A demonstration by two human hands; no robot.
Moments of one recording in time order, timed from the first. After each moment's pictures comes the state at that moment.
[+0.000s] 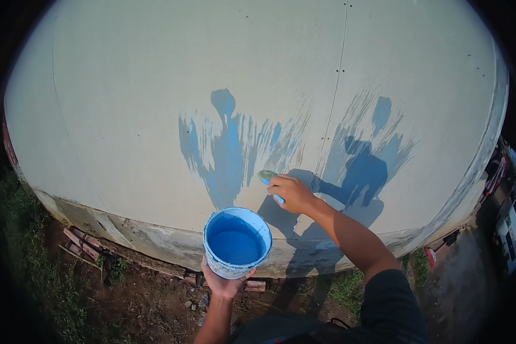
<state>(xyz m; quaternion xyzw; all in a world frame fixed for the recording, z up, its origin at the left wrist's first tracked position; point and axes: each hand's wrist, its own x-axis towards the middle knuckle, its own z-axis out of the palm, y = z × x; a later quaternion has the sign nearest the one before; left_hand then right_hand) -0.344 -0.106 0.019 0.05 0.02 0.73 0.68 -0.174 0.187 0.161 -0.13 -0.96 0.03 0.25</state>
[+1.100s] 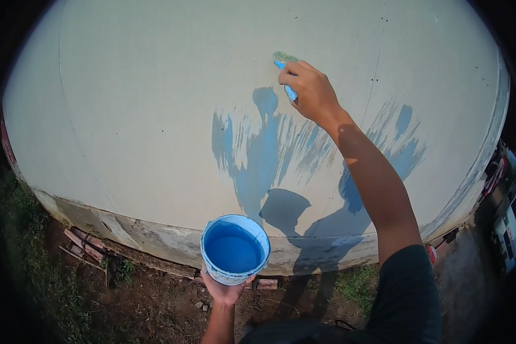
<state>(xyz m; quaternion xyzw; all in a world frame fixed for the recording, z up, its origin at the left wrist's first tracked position) -0.440 -0.162 0.001 0.04 0.03 0.75 0.66 -0.308 0.157 0.411 -0.14 -0.85 -0.32 0.39</state>
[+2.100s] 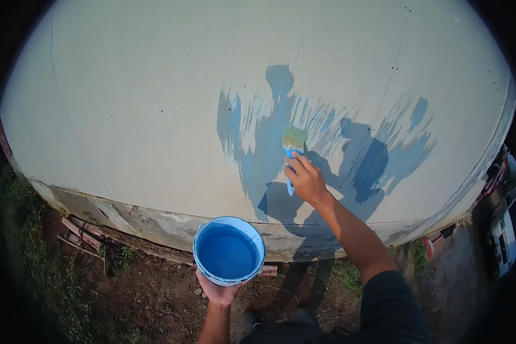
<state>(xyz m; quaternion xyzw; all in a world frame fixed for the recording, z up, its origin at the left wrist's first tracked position) -0.459 -0.188 -0.012 0.01 0.01 0.76 0.65 -0.280 0.152 0.132 -0.16 -0.87 -0.29 0.36</state>
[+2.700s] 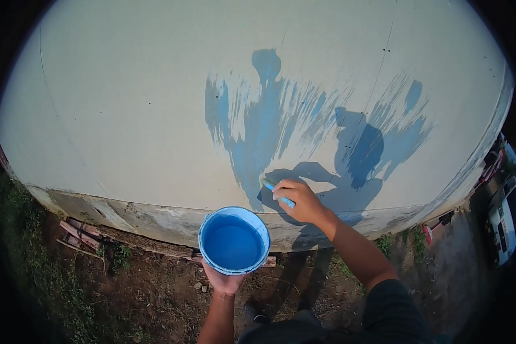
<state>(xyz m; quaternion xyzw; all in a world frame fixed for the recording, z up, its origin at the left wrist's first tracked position) -0.444 -0.164 -0.051 -0.01 0.02 0.74 0.67 -0.245 0.083 0.102 -0.15 -0.94 0.13 0.28</state>
